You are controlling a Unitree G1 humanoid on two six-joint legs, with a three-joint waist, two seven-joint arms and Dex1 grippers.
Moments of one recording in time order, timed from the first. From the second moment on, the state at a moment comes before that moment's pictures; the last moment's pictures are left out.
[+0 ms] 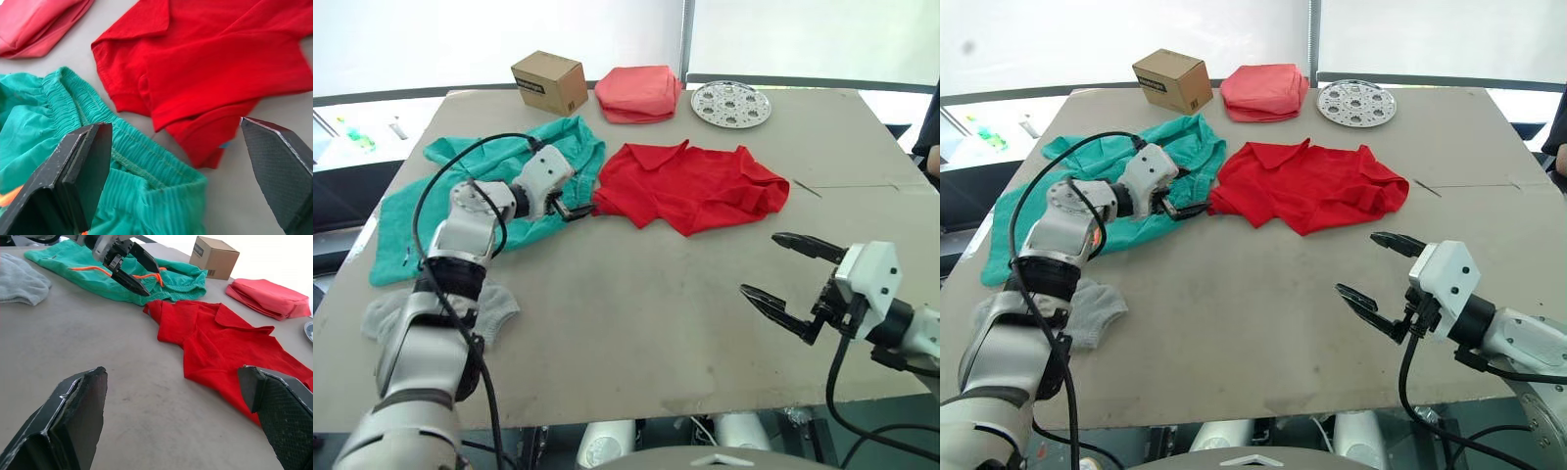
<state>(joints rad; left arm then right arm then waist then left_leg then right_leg) -0.87 0.68 -0.16 0.74 0.00 0.00 -0.91 0.17 -0.70 -0.25 -0.88 0.56 0.52 0.64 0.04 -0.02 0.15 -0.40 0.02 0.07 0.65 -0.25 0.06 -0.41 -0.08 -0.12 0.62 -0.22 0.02</state>
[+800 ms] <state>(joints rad) -1.13 0.51 -0.24 1.28 0.27 -0.36 -0.76 0.15 -0.68 -0.20 -0.94 0.53 0.53 0.51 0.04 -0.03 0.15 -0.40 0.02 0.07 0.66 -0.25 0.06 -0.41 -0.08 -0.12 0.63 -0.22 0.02</state>
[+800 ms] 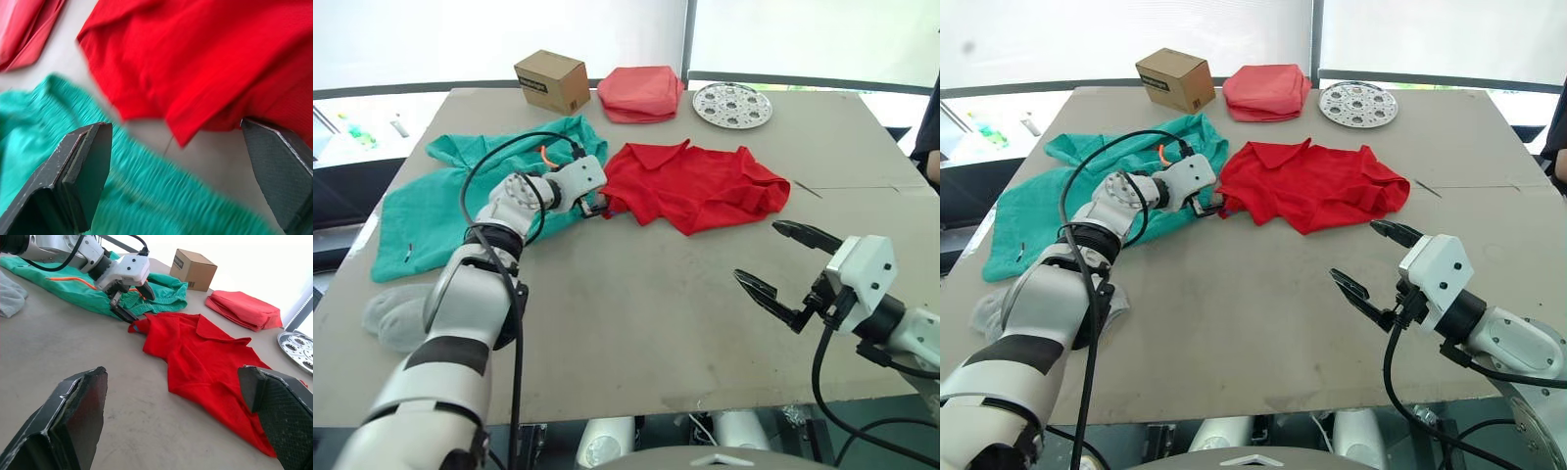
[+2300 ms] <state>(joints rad) -1.19 0.57 -0.24 1.31 0.38 -0.35 -0.80 0.20 -0.66 -0.18 -0.98 0.50 0.54 0.47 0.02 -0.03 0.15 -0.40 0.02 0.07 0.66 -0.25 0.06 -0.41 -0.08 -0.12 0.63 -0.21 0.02</state>
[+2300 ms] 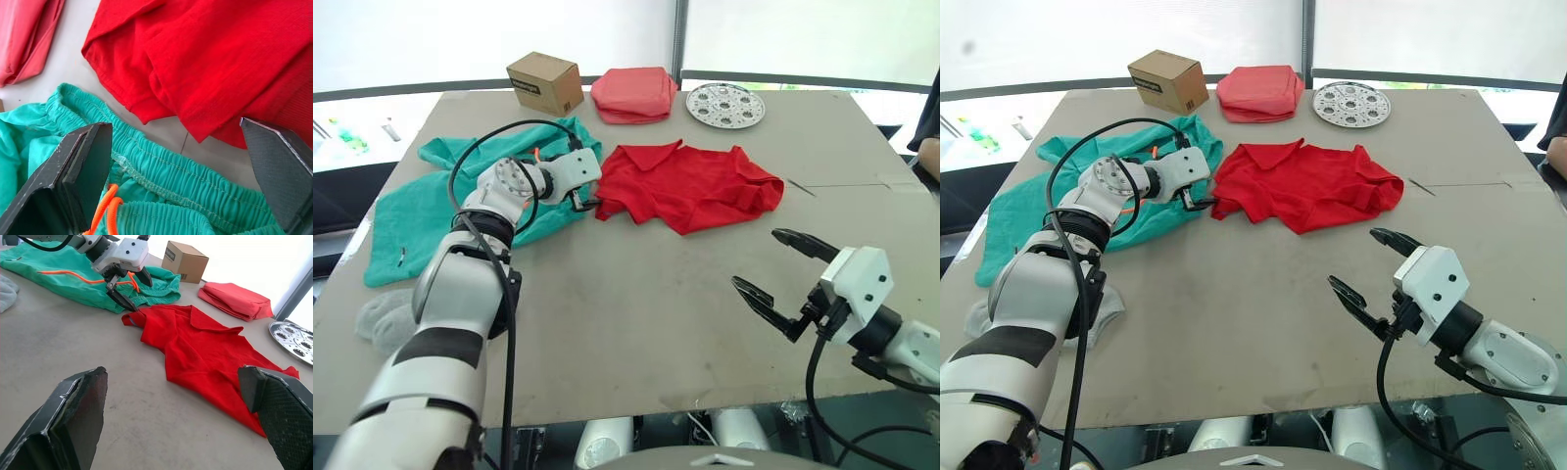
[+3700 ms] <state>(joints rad) -0.94 0.62 -0.23 1.12 0.24 -0.70 -1.06 -0.11 -0.70 0.02 -0.75 0.27 0.70 0.37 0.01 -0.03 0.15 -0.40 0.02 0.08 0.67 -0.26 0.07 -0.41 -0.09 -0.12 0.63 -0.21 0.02</state>
